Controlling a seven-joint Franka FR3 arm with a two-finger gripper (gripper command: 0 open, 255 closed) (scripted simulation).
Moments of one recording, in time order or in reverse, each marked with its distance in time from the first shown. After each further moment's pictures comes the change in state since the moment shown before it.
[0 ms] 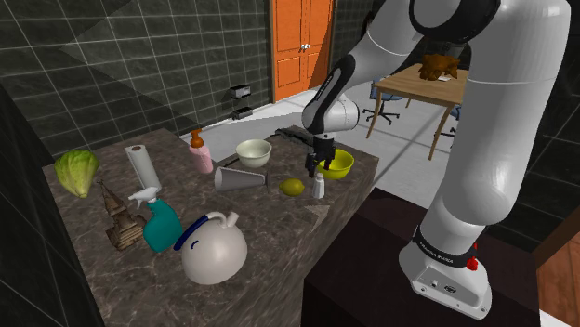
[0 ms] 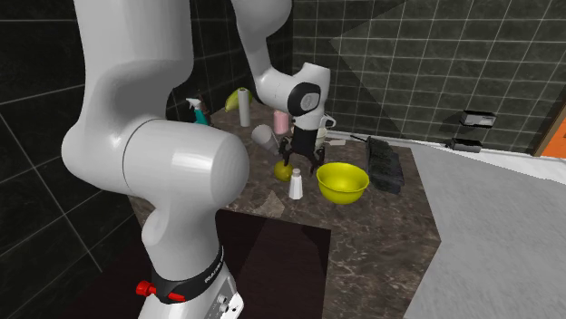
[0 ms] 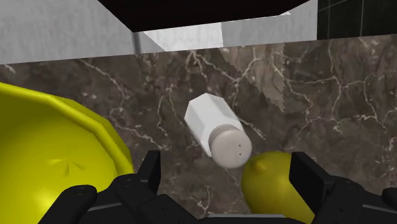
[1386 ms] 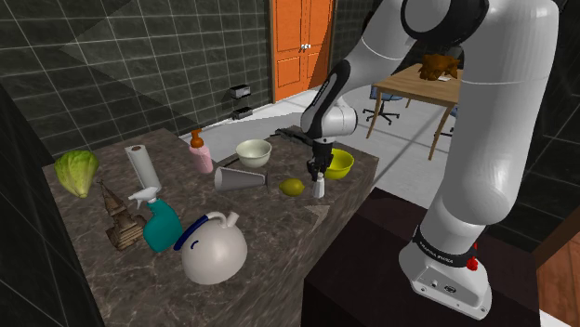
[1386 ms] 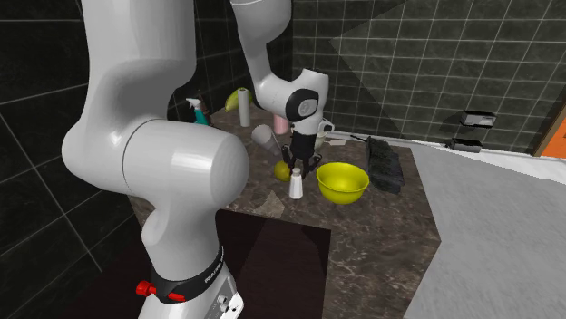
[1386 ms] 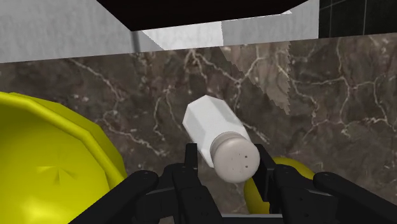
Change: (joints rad) arm -0.004 0.041 0.016 0.001 0.035 0.038 -0.023
